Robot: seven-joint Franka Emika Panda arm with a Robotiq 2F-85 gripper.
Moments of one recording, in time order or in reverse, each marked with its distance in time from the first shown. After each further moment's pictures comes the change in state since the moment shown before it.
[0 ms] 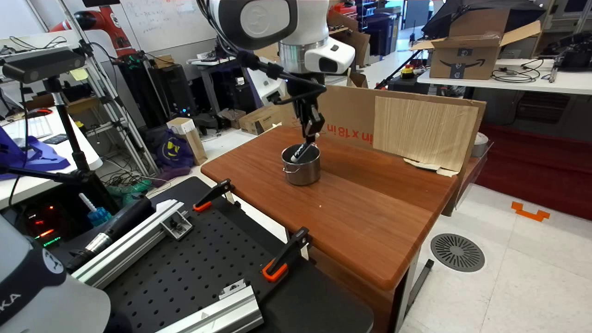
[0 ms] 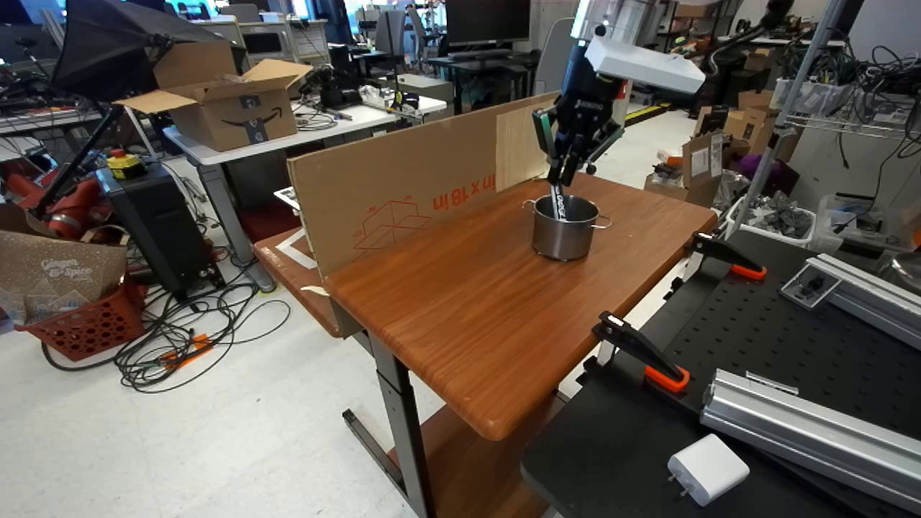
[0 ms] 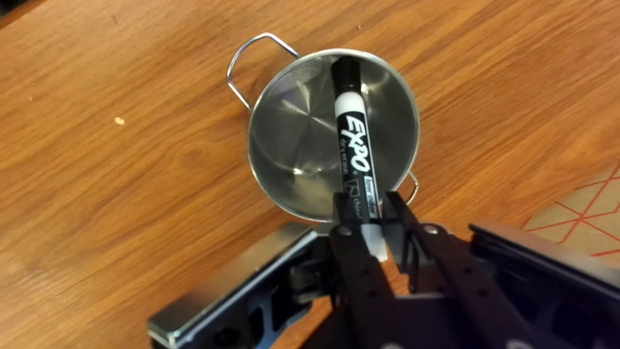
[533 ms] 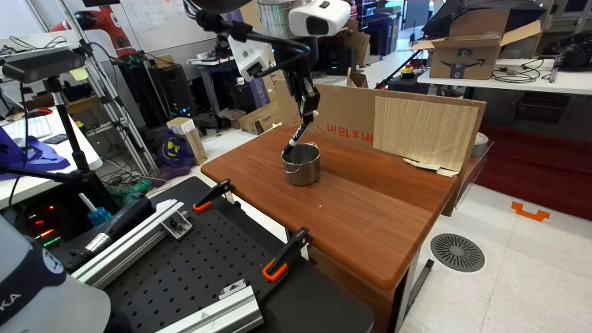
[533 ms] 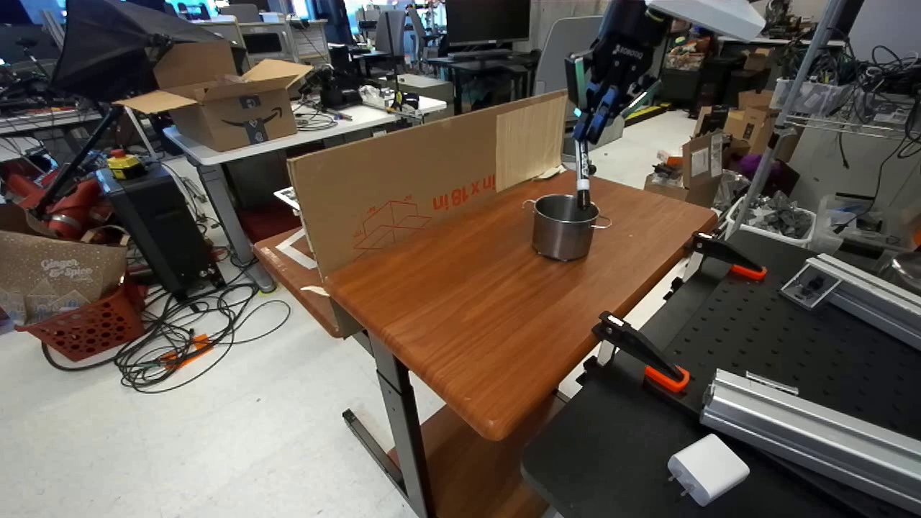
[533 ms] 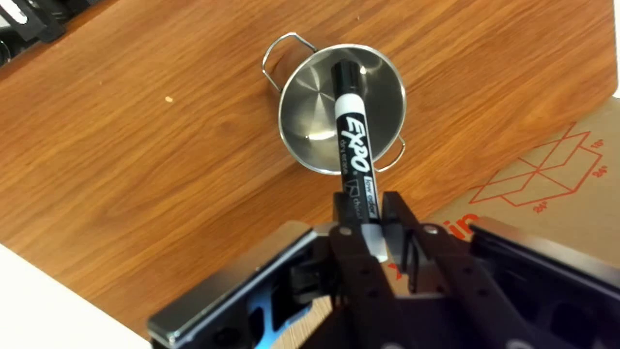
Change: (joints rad) arm -0.008 -0.233 -0.034 -0.140 0.000 0.000 -0.013
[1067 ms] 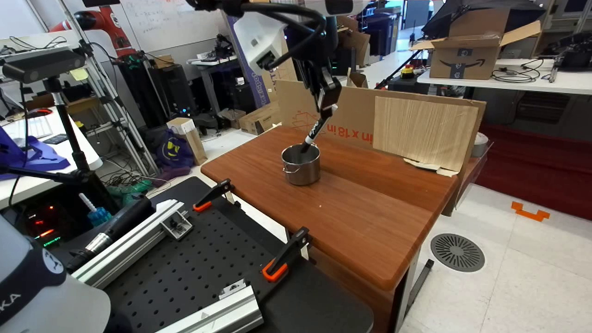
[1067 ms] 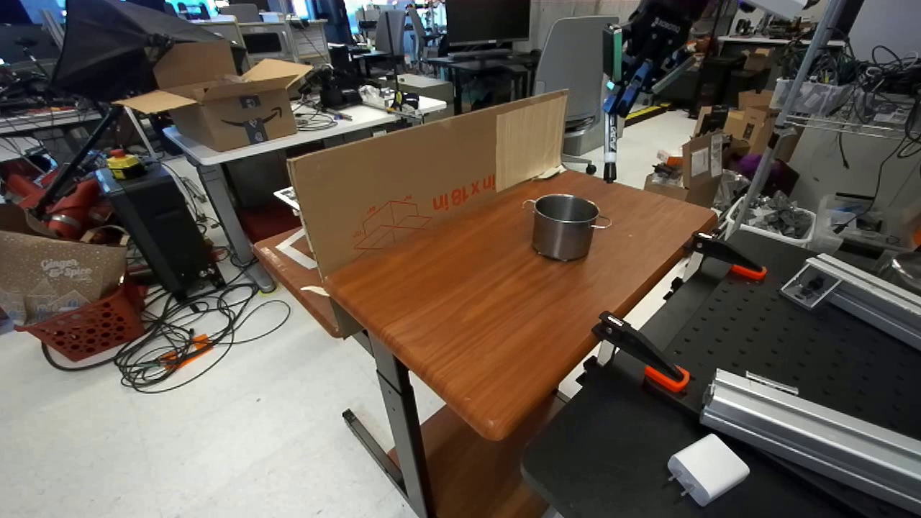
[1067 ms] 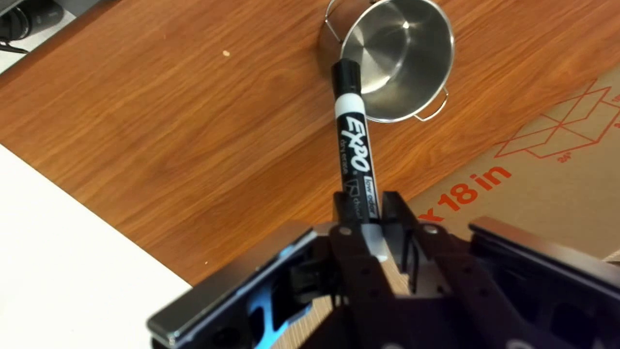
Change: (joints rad) arm -0.019 -0.077 -0.099 -0.034 0.016 0.000 -0.112
